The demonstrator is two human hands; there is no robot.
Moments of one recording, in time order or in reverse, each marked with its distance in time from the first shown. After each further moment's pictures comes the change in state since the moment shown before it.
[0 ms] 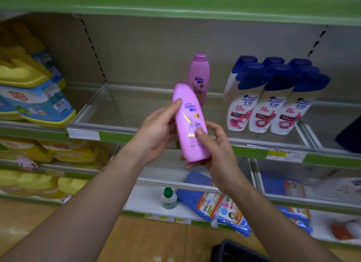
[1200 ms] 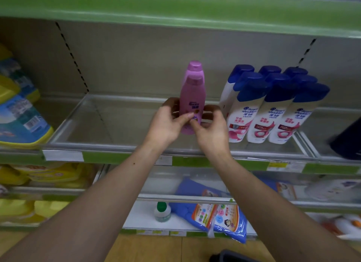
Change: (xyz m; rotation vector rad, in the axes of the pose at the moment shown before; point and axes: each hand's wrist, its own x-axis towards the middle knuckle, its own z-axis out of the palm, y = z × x) left_hand 0.096 -0.015 -0.006 0.546 0.043 0.374; right_hand 0.097 -0.003 -0.003 -0.680 0.455 -0.245
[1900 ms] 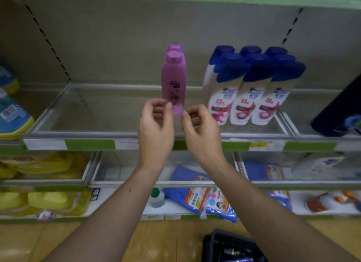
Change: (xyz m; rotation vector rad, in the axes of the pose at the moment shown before) left_hand -0.078 0.018 0.037 0.020 0.376 0.070; right_hand -0.049 0.003 -0.034 0.018 -0.093 -0.103
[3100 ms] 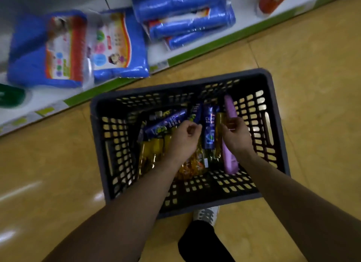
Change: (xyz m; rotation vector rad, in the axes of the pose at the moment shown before) left_hand -0.558 -0.366 0.294 0.303 -1.108 -0.780; right_hand -0.426 0.581 -0.290 -0.122 0.232 1.187
